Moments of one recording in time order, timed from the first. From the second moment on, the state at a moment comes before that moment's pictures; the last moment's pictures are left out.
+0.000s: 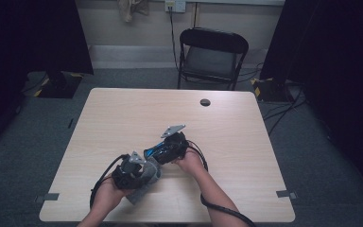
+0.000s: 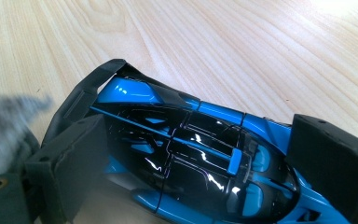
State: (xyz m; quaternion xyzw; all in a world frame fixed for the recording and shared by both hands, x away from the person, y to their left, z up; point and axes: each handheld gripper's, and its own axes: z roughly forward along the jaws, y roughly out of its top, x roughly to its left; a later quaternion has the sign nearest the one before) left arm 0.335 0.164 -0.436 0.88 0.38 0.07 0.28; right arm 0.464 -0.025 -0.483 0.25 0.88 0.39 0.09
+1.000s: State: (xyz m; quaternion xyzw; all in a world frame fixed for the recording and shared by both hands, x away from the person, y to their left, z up) left arm 0.378 0.233 -0.429 0.82 0.48 0.10 0.29; right arm 0.447 -0.033 -0.477 0.28 0.87 0.40 0.11
